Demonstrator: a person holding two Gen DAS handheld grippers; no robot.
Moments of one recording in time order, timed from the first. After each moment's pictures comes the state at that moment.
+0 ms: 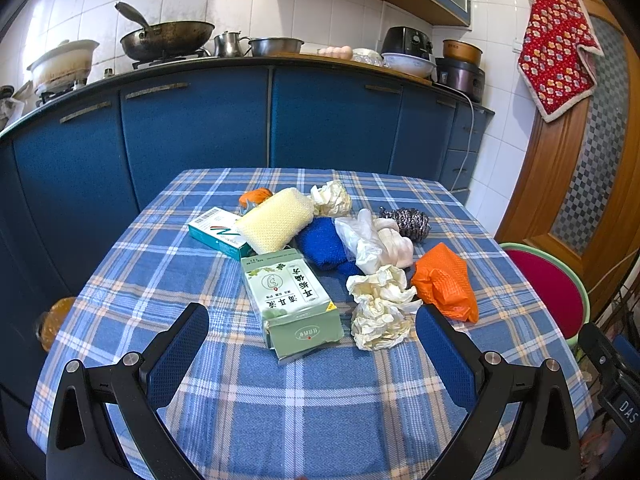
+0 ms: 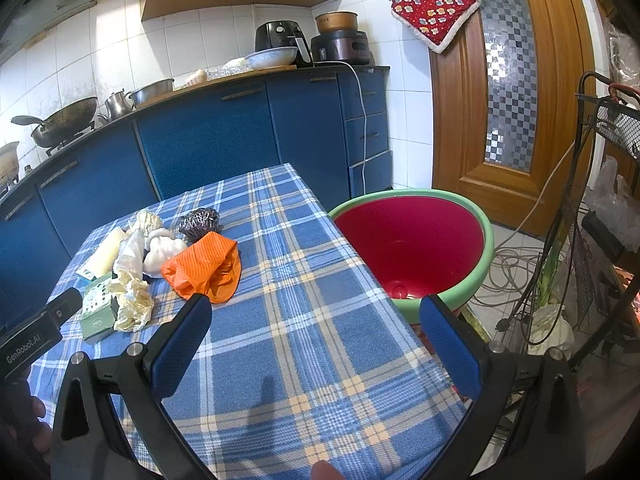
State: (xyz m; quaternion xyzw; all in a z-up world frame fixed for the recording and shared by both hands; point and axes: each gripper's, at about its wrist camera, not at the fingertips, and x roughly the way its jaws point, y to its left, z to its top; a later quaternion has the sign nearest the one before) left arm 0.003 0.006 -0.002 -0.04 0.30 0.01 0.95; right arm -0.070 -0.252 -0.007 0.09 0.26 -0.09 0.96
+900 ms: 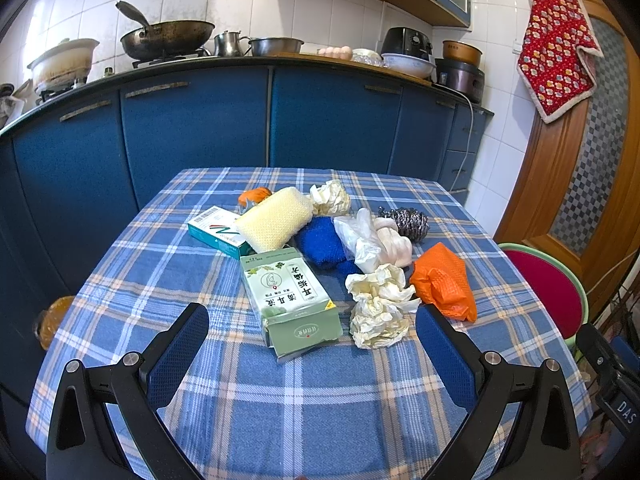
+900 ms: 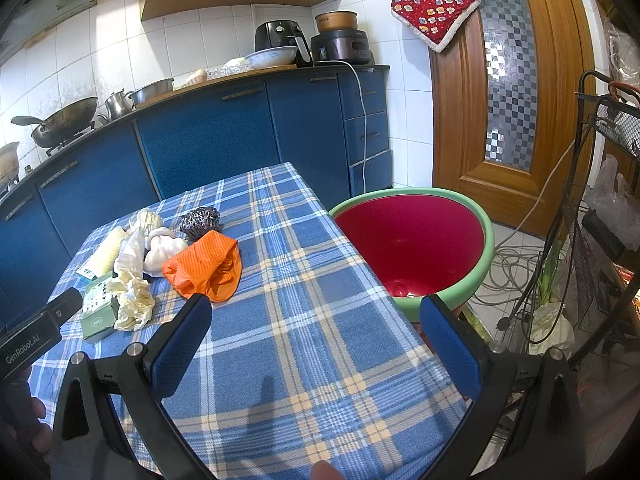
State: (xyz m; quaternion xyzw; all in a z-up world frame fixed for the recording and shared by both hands) left arm 0.003 0.005 -0.002 -0.04 0.30 0.01 0.95; right arm -0.070 -0.251 -0.007 0.10 0.26 -0.09 0.96
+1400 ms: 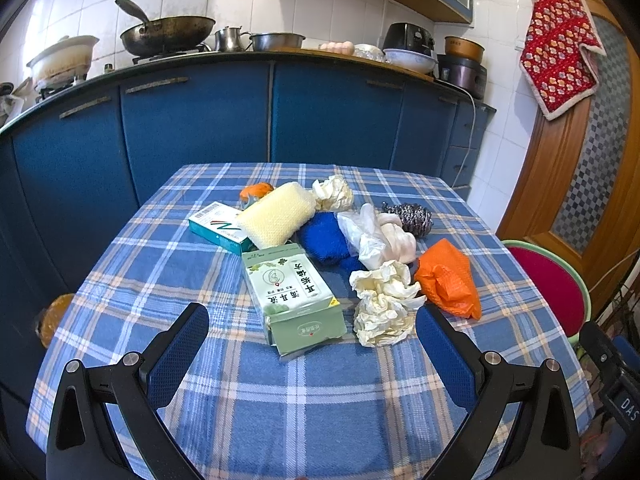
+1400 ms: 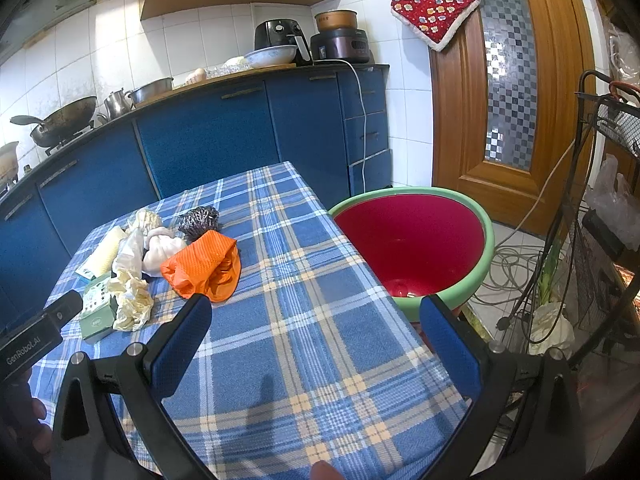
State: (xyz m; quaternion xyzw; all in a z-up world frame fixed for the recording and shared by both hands) left arm 0.003 0.001 -0.006 -0.04 0.30 0.01 0.95; right arm -0.070 -0.252 -0.007 0.10 0.26 -0.09 0.96
